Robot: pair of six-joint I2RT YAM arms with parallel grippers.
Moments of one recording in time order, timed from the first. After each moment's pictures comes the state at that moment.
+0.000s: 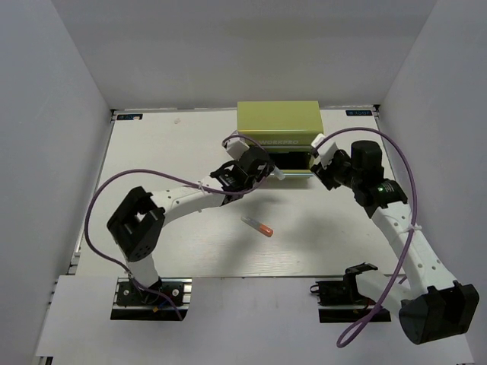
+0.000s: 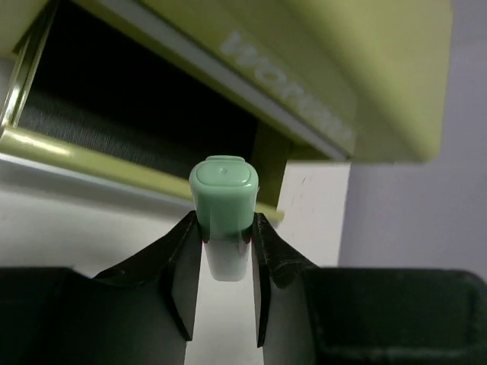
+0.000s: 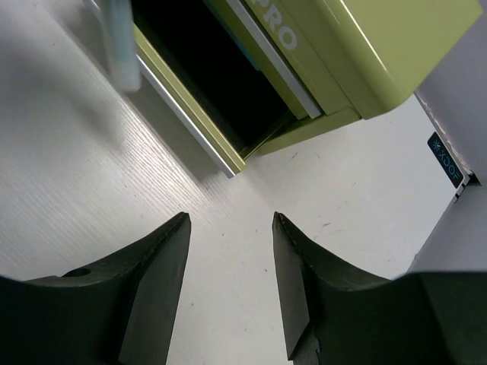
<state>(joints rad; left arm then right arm) -0.89 1.73 1.25 -0.04 -0.48 -1.20 0.26 1.02 0.94 -0.47 -0.30 -0.66</state>
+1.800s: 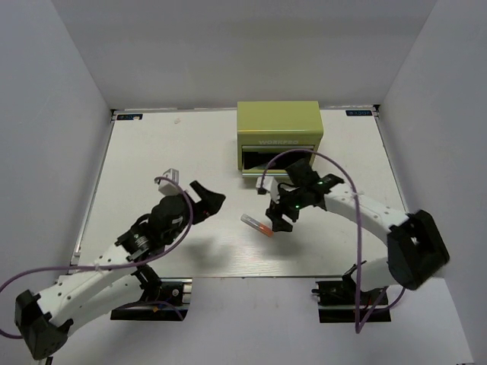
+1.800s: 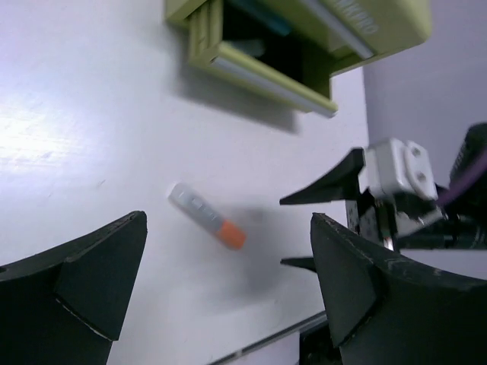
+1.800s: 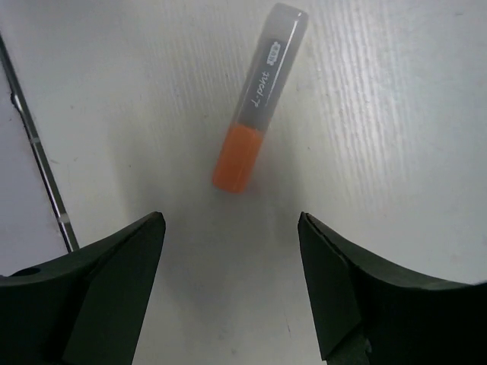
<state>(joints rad) -0.82 0.74 0.56 -0.18 -0.34 -0.98 0.62 1.37 0.90 -0.60 -0.55 -0.59</state>
